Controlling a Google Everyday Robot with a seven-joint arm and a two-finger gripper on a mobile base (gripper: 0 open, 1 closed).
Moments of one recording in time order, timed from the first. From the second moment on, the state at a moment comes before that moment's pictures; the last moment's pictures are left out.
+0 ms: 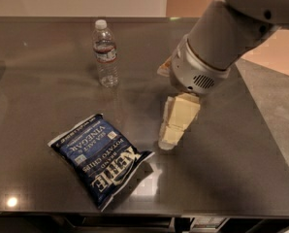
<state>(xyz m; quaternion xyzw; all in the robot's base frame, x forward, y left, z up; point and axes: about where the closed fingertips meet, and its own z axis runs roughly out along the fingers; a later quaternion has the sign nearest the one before) 0.440 -0.040 0.923 -0.69 0.69 0.10 0.19</state>
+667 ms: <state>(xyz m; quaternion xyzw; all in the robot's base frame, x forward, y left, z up) 0.417 0.013 0.881 -0.72 0.66 0.10 0.18</state>
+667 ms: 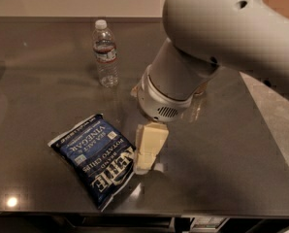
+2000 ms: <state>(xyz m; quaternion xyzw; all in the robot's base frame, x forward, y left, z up) 0.376 0.042 0.836 -0.76 0.63 0.09 0.15</state>
